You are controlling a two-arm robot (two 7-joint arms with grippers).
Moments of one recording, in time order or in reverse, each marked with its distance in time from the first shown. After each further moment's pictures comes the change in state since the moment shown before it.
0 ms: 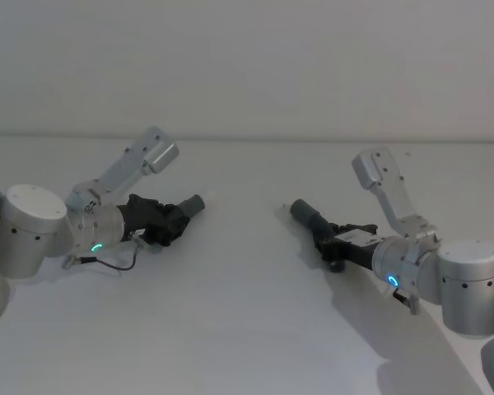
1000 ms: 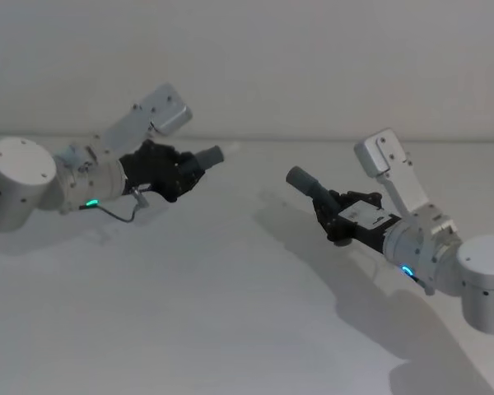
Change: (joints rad) left arm -0.098 0.047 0.044 -0.038 0.079 -0.198 -0.108; right arm -0.010 0.089 -0.039 -0.076 -0.079 -0.203 0.075
